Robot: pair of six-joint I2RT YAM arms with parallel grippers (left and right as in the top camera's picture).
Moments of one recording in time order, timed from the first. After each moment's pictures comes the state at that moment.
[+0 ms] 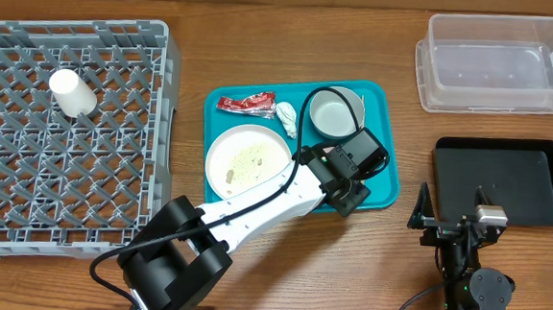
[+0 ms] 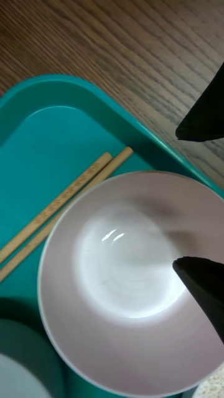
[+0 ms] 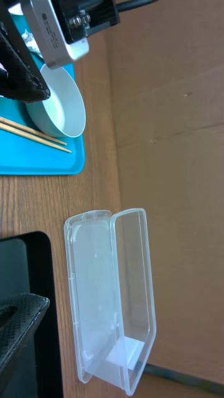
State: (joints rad) left arm -0.89 1.90 1.38 -0.64 -0.02 -0.11; right arm -0.02 0.01 0.02 -0.04 -0.02 0.09
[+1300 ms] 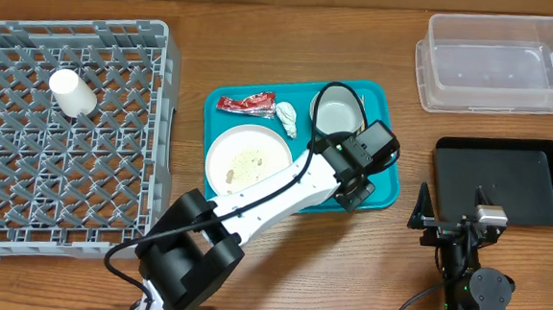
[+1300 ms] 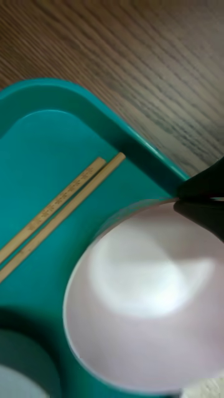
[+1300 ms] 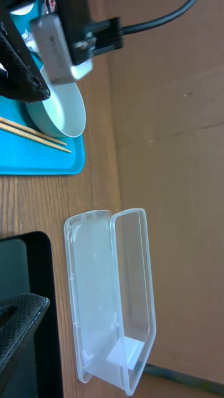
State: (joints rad) left arm -0.89 1.98 1.56 -0.86 -0.02 -0.11; right arm -0.02 0.01 0.02 -0.03 -0.02 0.09
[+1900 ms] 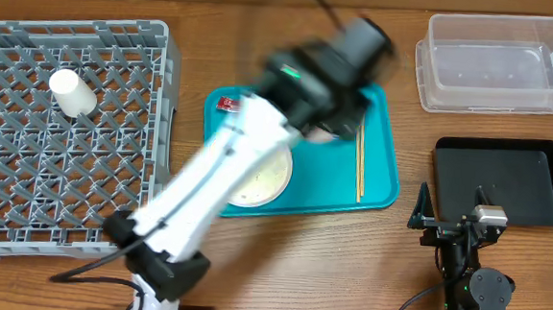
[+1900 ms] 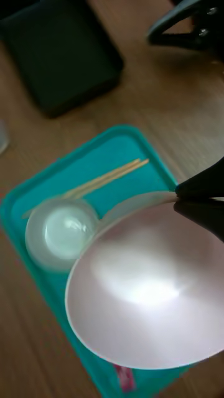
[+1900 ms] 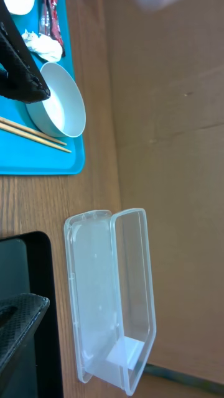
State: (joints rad) left arm -0.66 1.96 2.34 -1.44 0.03 -0.30; right arm -0.02 0.01 0.02 -0.04 -0.02 0.09
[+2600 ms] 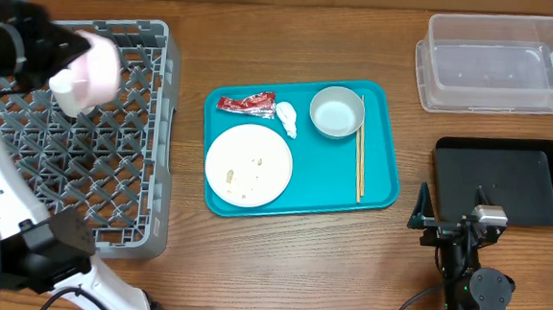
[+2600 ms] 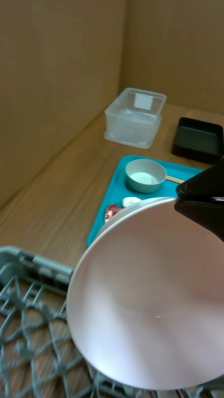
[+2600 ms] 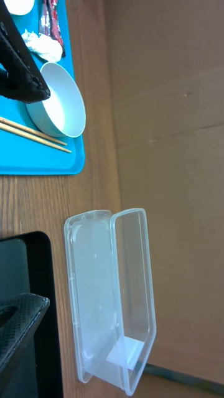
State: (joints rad) left arm 0.53 1.91 2.37 -1.62 0.78 -0.23; right arm -0.02 0.01 0.02 -0.03 -0.02 0.09
